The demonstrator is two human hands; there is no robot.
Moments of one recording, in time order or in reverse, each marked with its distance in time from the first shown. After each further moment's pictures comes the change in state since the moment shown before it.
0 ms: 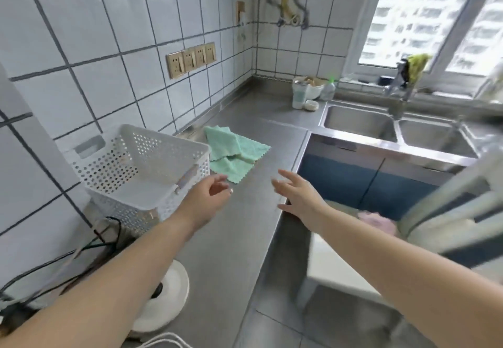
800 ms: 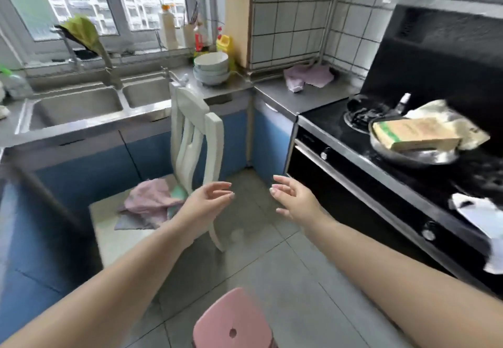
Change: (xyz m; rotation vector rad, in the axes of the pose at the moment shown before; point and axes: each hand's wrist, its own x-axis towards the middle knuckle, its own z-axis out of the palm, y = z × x) left_hand -0.215 0.137 0.474 -0.010 -0.976 0.109; right_hand -0.407 0.161 -0.362 0.213 0.972 0.038
